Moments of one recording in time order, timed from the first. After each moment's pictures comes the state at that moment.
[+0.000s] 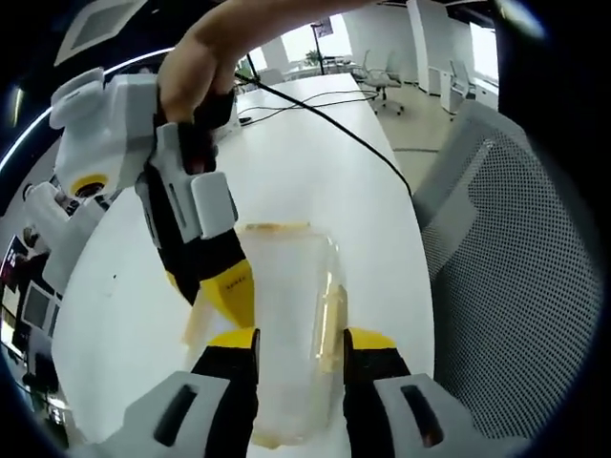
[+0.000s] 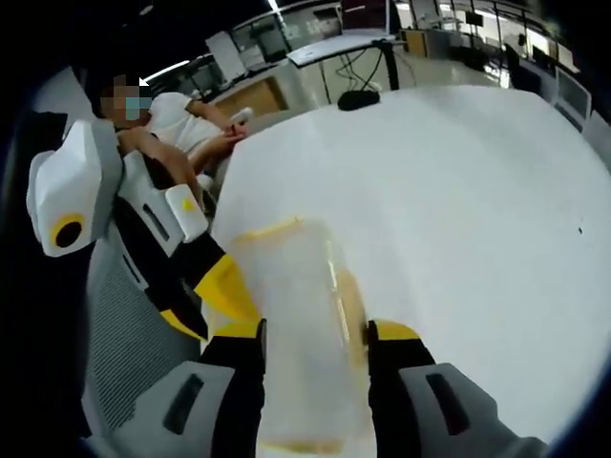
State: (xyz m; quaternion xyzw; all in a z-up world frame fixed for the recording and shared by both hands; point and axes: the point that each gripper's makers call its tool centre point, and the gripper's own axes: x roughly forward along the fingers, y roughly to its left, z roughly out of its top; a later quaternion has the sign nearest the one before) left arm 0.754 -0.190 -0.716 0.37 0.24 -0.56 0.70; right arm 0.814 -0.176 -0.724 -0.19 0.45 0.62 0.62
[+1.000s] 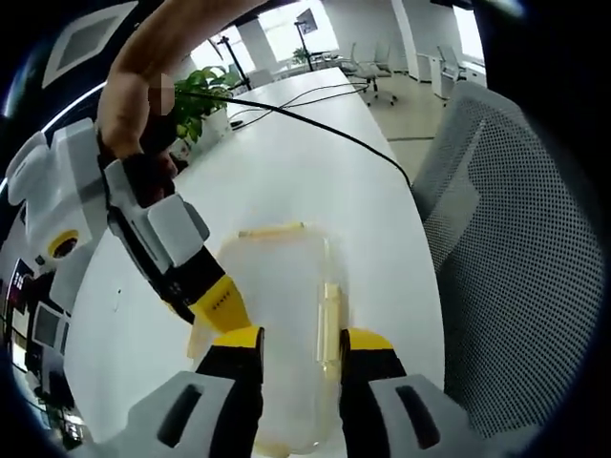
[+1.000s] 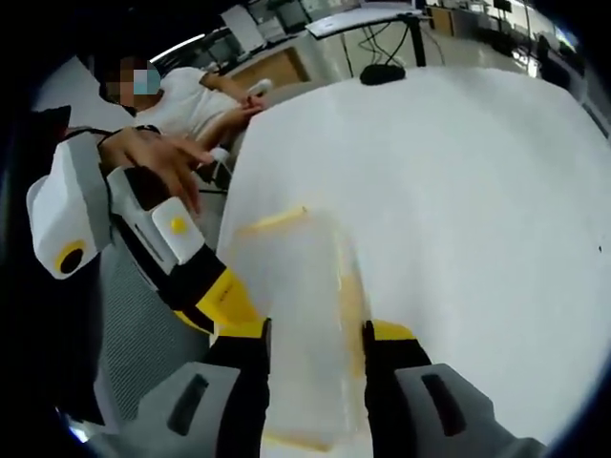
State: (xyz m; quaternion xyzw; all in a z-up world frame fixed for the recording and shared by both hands) left arm 0.753 -0.195 -0.717 0.40 0.22 -0.55 0.70; right arm 0.810 -0.173 -0.729 -0.22 0.48 0.64 0.56
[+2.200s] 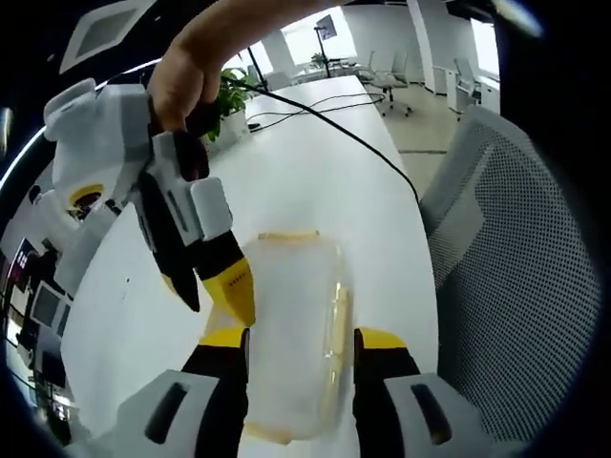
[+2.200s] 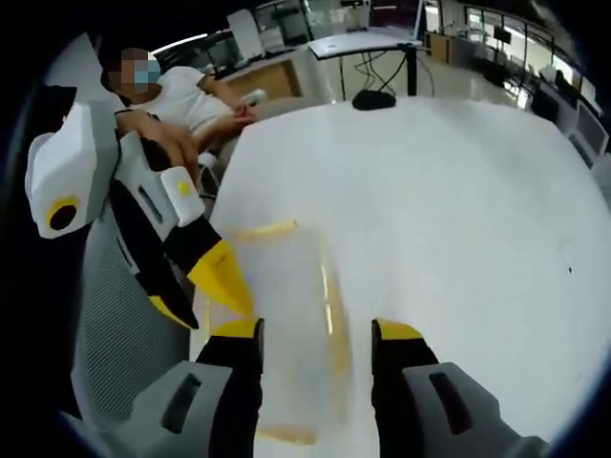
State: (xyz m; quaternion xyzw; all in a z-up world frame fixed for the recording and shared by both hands) left arm 0.758 -0.186 -0.696 0.36 0.23 -0.54 0.73; right arm 0.821 -0.179 -0.709 -0.26 0.42 0.63 0.60
